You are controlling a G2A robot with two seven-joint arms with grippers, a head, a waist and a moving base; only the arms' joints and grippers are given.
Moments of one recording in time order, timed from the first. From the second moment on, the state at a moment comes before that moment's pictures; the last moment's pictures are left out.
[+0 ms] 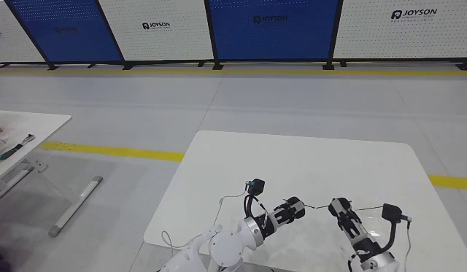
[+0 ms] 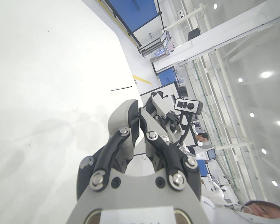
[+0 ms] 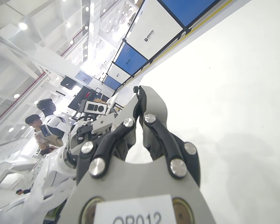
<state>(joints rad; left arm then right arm) 1.40 -1.20 -0.87 -1.72 0.03 -0.03 -0.17 -1.74 -1.12 1.32 -1.86 -0.31 -0.17 0.12</state>
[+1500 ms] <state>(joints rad) 1.40 -1.20 -0.87 -1.72 0.03 -0.03 -0.17 -1.74 -1.14 1.33 -1.85 -0.31 -0.18 0.13</state>
